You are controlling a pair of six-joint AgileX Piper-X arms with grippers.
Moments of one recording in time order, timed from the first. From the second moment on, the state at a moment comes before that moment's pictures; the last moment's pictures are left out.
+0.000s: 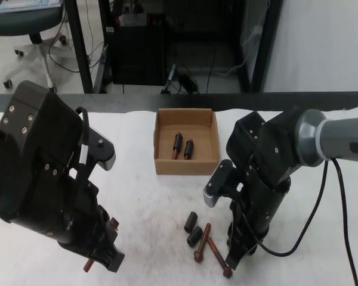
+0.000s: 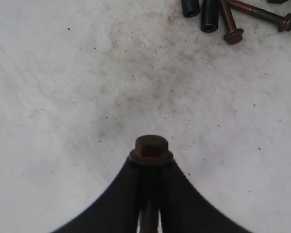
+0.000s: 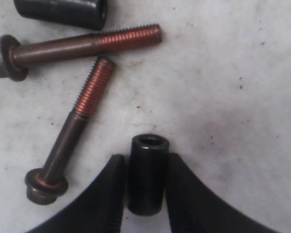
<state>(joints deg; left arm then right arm) -26.3 64.9 -43.0 47.6 10.3 11.9 29.2 103.6 -60.4 47.1 -6.9 -24.4</state>
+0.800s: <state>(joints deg) -26.3 60.4 -42.9 18.8 18.8 -0.5 23.1 86.1 -57.0 26.8 -33.2 -1.1</state>
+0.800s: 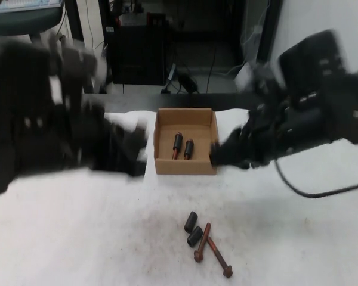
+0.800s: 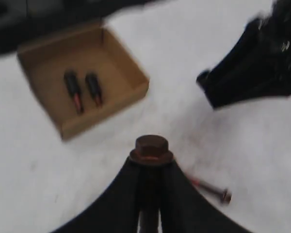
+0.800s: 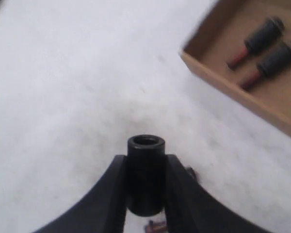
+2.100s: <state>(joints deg) -31.5 74.9 -36.3 -52.7 57.4 -38.4 30.0 68.7 -22.6 -38.3 -43.9 16.0</state>
